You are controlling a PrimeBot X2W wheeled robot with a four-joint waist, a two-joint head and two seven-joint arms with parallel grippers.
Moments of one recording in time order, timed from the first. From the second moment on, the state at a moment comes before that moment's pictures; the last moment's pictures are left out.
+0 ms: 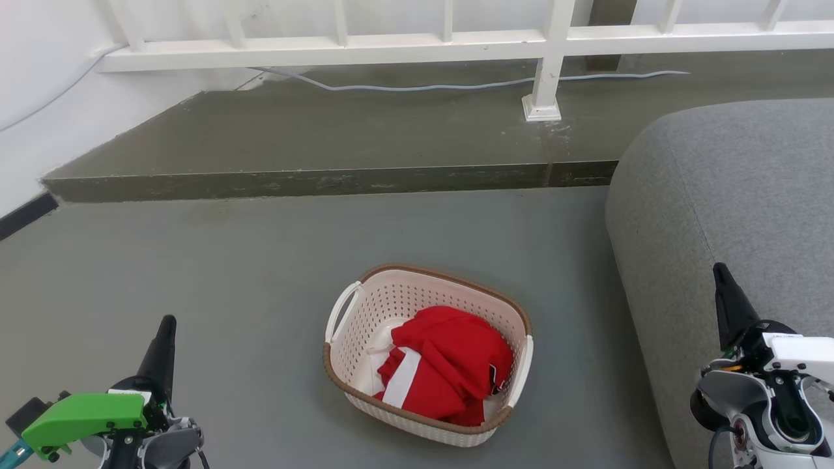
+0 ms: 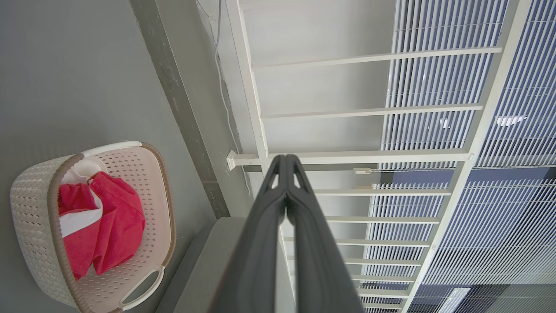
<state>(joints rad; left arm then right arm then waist) -0.06 0.04 0.08 0.27 -1.61 -0.12 0.11 -0.06 -0.05 -0.12 0.28 1.63 0.11 0.10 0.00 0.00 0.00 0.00</state>
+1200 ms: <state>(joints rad) -0.06 0.04 0.08 0.27 -1.61 -0.12 0.11 -0.06 -0.05 -0.12 0.28 1.63 0.11 0.10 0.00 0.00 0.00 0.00</state>
